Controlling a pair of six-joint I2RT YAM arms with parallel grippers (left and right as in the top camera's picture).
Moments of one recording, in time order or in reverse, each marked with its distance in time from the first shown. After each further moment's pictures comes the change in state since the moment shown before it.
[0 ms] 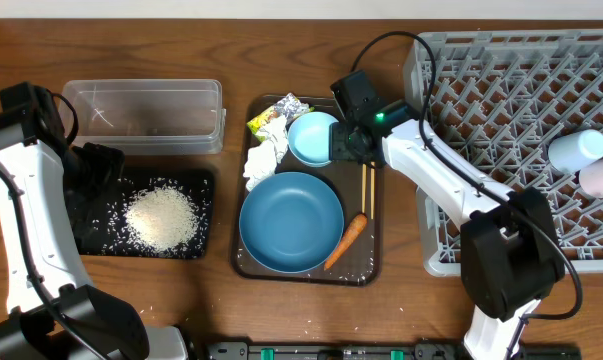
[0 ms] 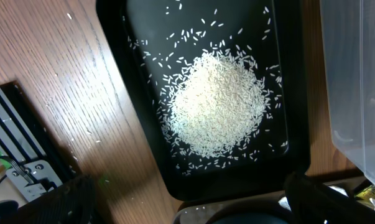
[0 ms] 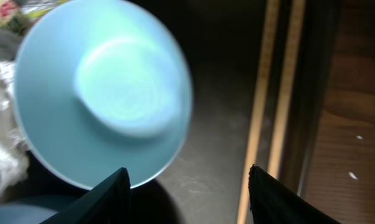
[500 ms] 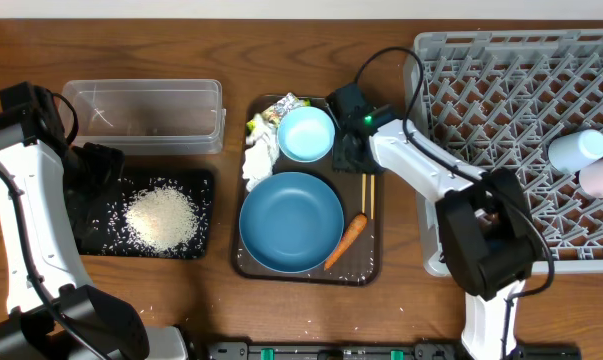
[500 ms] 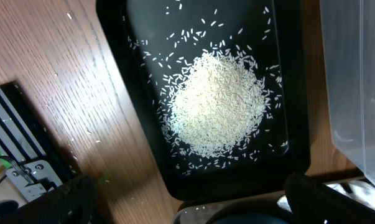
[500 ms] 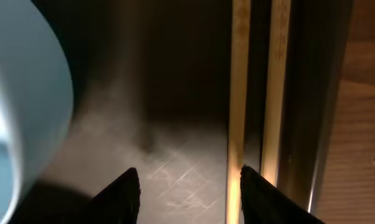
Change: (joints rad) left arm 0.000 0.000 0.000 0.000 0.000 0.000; right arm 0.000 0.121 0.000 -0.027 0.035 0.082
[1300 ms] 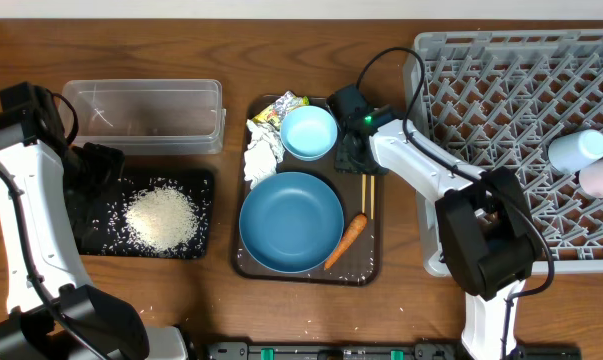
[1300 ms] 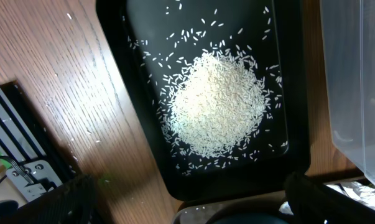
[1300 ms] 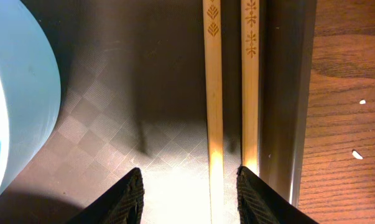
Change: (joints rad) left arm 0.000 0.000 0.000 0.000 0.000 0.000; right arm -0.002 0.000 -0.001 -0.018 0.040 0.032
